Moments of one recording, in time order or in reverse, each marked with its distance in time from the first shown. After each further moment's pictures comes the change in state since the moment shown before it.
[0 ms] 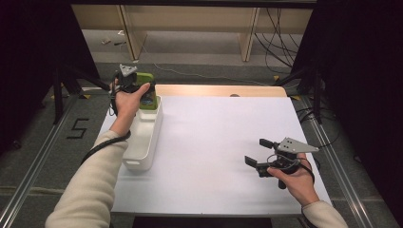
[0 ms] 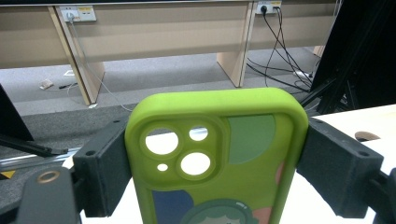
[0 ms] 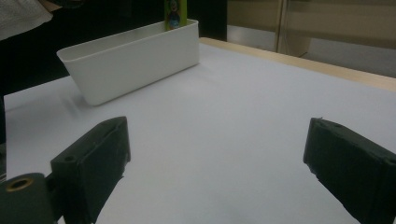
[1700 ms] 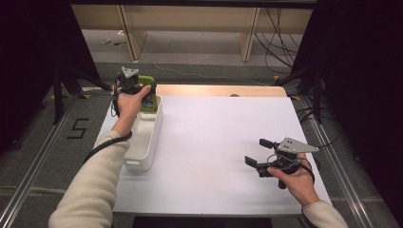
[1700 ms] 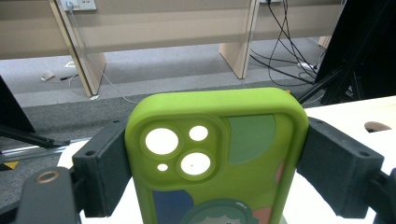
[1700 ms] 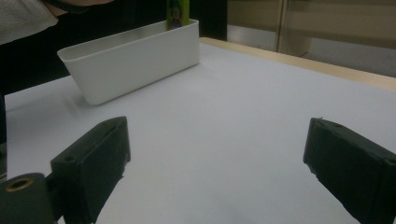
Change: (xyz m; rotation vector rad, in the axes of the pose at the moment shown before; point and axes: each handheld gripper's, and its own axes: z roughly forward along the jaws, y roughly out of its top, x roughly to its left) left arm 0.001 -0.009 0.010 0.036 0.009 0.001; right arm 0.000 0.000 0.000 0.002 0.001 -0.001
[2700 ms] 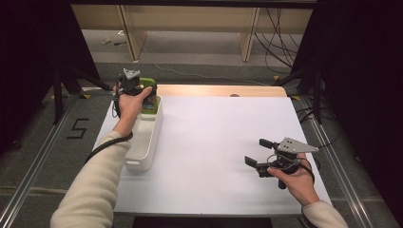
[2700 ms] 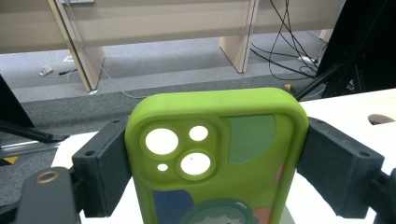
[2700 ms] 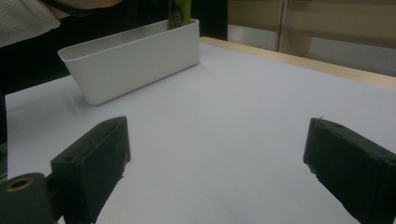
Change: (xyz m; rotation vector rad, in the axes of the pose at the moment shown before) left arm 0.000 -0.006 0.006 0.027 -0.001 0.002; right arm 0.000 0.000 0.000 0.000 0.003 0.002
